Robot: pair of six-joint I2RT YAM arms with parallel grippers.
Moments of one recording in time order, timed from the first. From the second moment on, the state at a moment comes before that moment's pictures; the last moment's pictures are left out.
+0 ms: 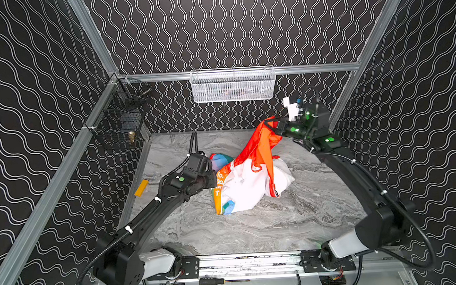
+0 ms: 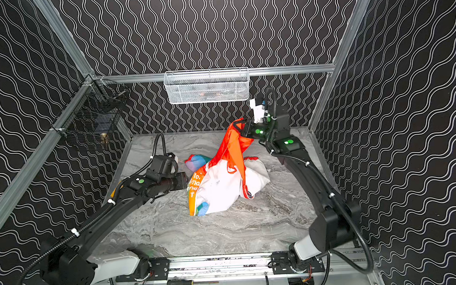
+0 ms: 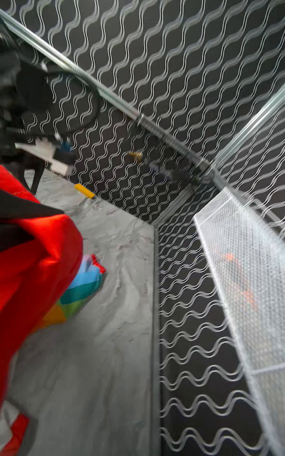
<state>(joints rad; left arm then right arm) -0.49 1.24 1.03 -0.68 -0.05 -0.49 0.32 1.57 1.49 -0.20 -0.57 0.59</state>
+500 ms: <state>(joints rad) -0.62 1.33 1.02 -0.56 0.07 -0.49 0.41 2.28 2.08 -0.36 -0.42 0.66</state>
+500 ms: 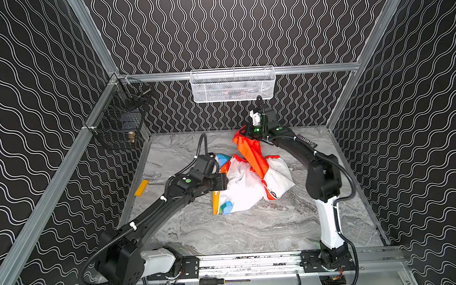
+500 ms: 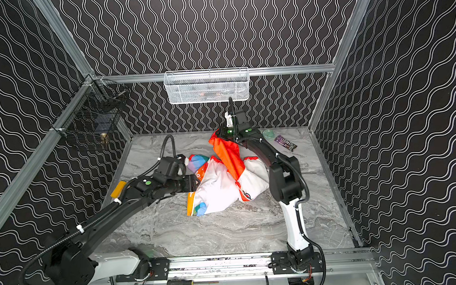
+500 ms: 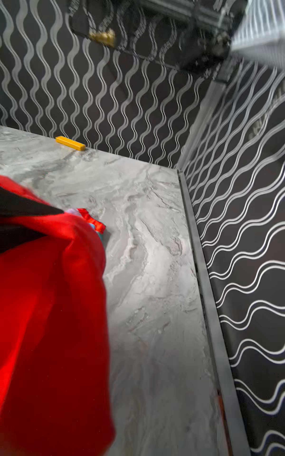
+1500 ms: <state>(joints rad) -0.82 1.75 1.13 -0.18 0.28 -0.73 0.09 1.50 1.02 -0.42 -0.33 0.55</state>
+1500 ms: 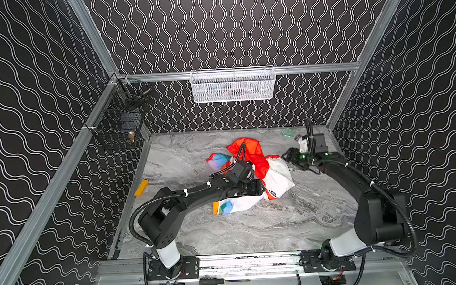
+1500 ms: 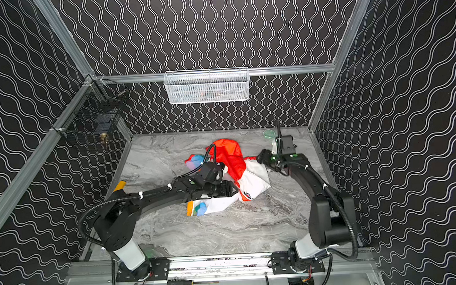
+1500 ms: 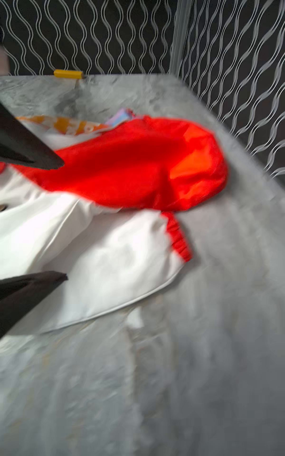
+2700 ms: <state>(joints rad) -0.82 1.77 1.35 -0.31 0.24 -0.62 0.05 1.49 0.91 -0.26 -0.53 0.64</state>
